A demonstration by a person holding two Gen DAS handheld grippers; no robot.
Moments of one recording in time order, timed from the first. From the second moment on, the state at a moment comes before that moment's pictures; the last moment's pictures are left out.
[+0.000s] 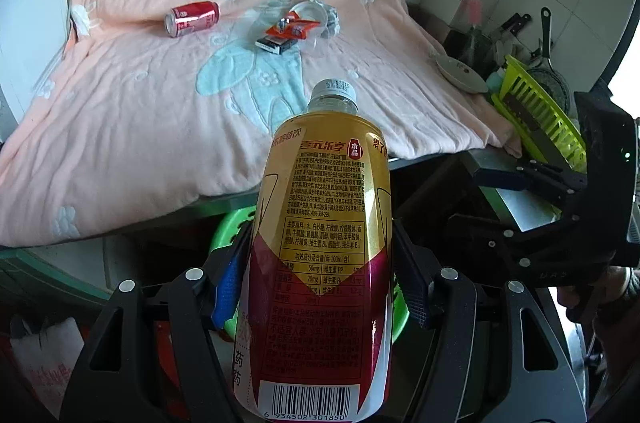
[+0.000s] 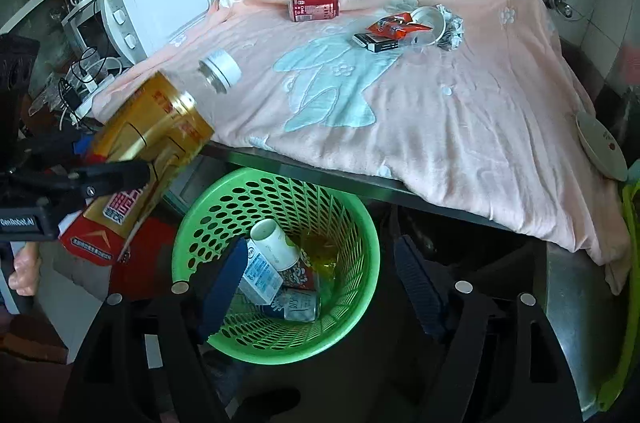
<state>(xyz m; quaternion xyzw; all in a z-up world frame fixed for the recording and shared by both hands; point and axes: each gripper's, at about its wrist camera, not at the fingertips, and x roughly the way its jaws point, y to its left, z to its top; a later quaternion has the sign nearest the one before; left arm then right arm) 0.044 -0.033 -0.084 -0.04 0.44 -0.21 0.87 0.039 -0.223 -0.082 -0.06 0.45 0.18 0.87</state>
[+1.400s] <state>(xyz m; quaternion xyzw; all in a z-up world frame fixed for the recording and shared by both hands) 0.123 0.018 -0.086 -0.09 0.44 -0.16 0.88 0.145 -0.218 -0.064 -0.02 0.45 0.18 0.87</state>
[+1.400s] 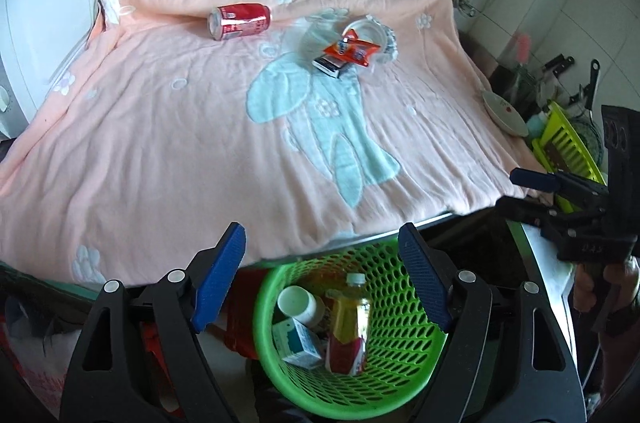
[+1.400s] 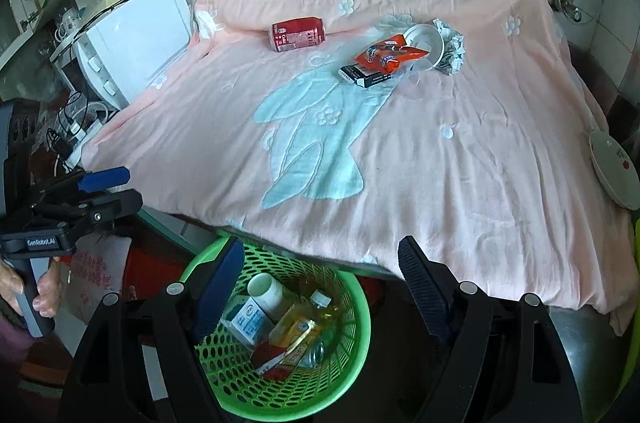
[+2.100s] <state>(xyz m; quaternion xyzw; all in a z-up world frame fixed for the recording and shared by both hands) 0.209 0.084 -0.115 -0.11 0.47 -0.13 0.87 0.347 -0.216 -0.057 0.07 0.48 0.12 0.86</state>
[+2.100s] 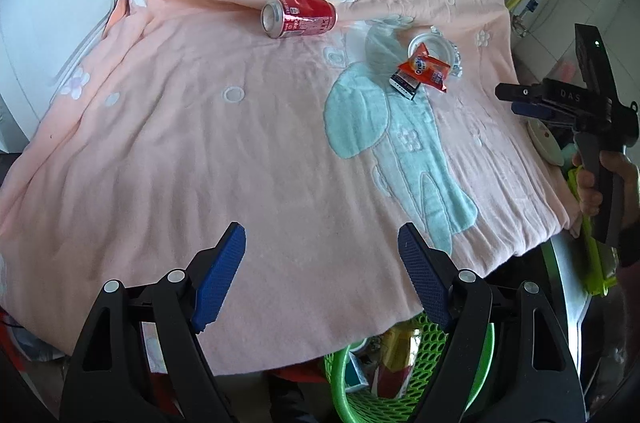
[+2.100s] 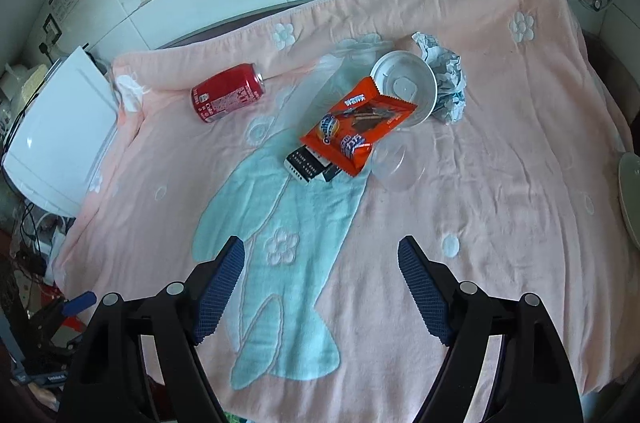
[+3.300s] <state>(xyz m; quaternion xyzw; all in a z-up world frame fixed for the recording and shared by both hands) 0.281 0.146 -0.142 -0.13 0.47 -0.11 0.87 0.525 -0.194 -0.123 0.14 0.57 0.02 0.81</state>
